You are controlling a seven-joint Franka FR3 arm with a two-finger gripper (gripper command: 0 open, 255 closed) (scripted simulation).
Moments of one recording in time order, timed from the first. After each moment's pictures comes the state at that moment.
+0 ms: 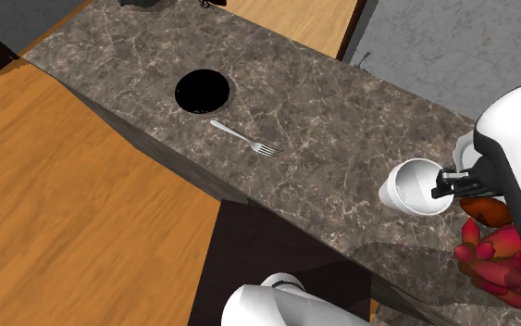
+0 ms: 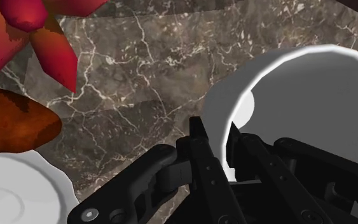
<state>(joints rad) -0.06 -0.43 -0.62 -2.39 -0.22 1.93 -0.59</state>
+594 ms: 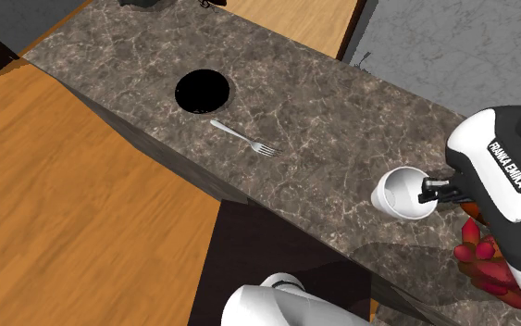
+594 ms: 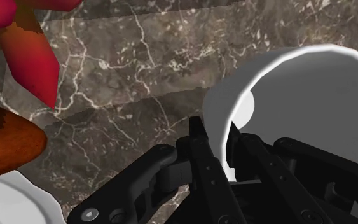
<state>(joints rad) -0.06 -0.37 -0.66 -2.47 -0.21 2.07 -0.61</state>
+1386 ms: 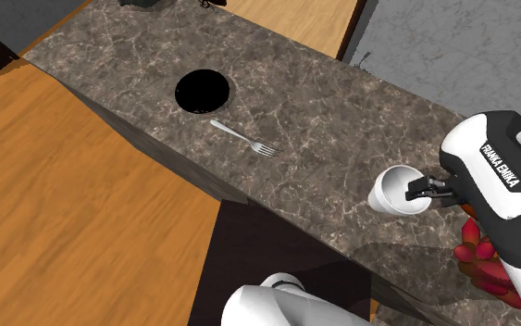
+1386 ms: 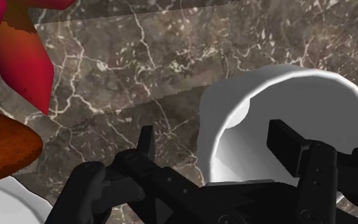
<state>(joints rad) -0.05 -0.35 -0.67 -2.49 -0.21 2.10 -0.61</state>
